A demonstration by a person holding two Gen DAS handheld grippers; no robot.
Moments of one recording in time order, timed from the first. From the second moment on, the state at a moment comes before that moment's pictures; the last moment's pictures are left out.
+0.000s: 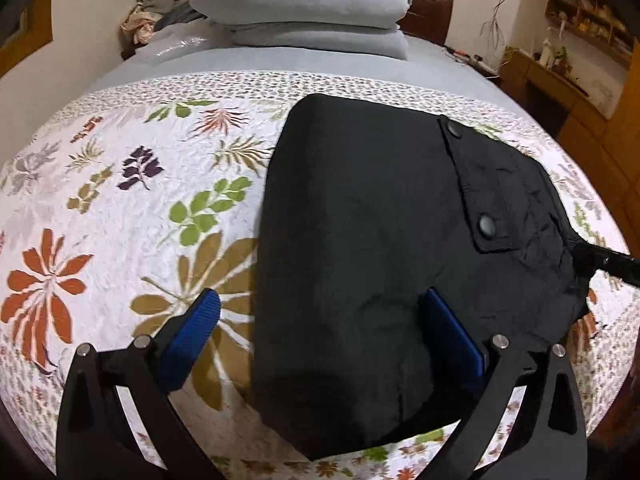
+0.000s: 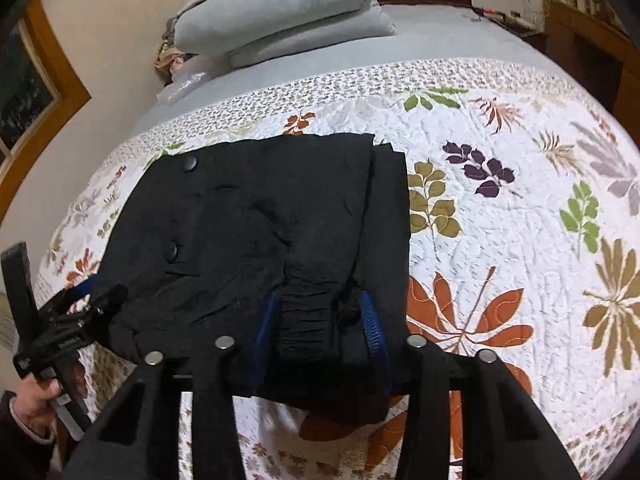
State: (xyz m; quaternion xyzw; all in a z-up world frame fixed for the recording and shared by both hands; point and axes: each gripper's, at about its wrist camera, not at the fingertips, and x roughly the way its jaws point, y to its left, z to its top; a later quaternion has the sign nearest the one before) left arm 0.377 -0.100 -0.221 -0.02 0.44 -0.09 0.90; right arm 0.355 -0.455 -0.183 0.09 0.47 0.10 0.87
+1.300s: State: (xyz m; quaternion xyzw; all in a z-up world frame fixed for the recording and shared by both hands) left arm 0.385 -0.109 -0.219 0.00 0.43 -0.10 0.90; right arm 0.333 -0.445 -0.180 0.07 0.47 0.10 0.87
